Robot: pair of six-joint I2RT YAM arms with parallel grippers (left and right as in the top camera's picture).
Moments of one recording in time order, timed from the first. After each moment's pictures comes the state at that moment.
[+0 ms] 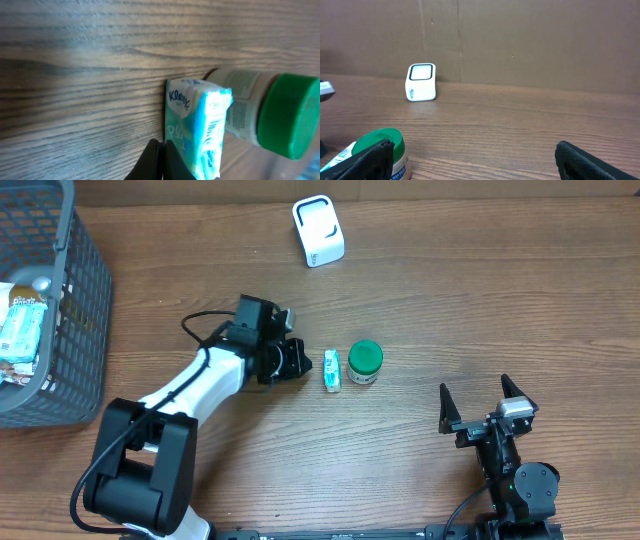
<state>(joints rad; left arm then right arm) -0.32 1.77 0.99 -0.36 0.48 -0.48 0.08 0.01 0.02 -0.03 -0.07 -0.01</state>
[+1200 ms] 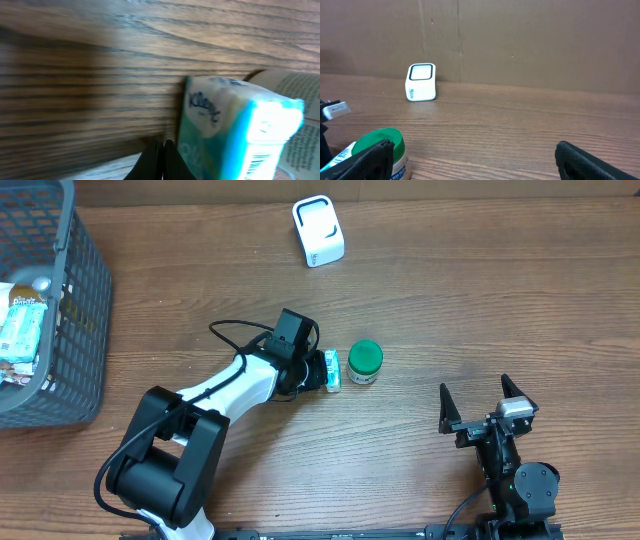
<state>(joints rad) -0.47 1.83 0.99 -0.31 0.26 -0.65 0.08 0.01 0.02 -0.03 -0.07 -0.01</state>
